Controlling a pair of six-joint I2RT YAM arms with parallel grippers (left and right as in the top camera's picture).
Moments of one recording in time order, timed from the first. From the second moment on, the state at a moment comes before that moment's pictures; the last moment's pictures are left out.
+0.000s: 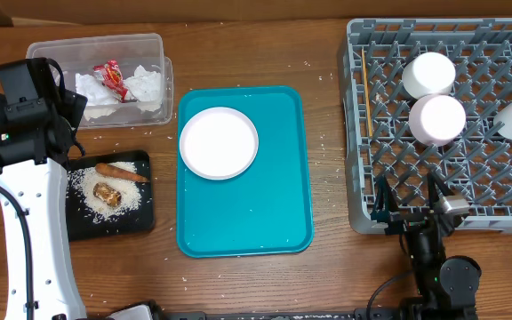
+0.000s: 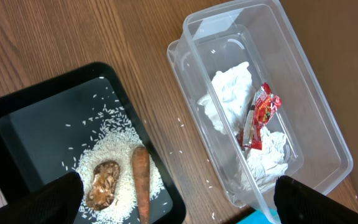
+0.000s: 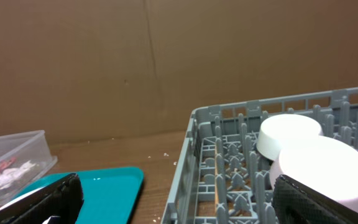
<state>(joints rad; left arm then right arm) 0.25 1.43 1.45 -0.97 -0.33 -0.96 0.05 0.02 0.02 0.10 -0.07 0.20</state>
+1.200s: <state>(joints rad) 0.25 1.43 1.45 -0.97 -0.33 -0.96 0.05 0.01 0.02 -0.04 -0.03 0.20</state>
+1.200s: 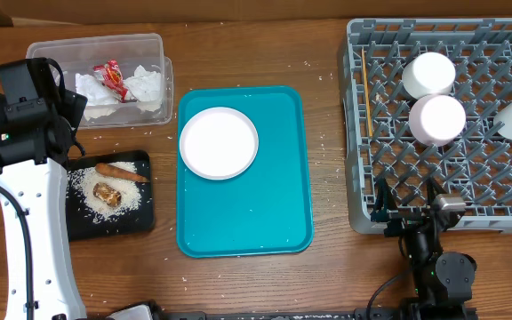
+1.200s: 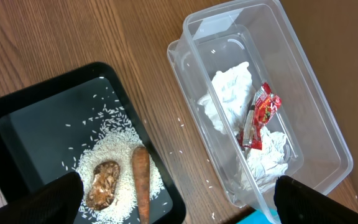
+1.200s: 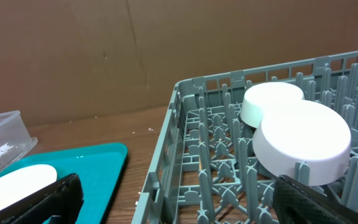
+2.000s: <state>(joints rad) 0.25 1.43 1.45 -1.02 -0.33 -0.94 0.05 0.01 0.02 -0.04 -0.03 0.20</state>
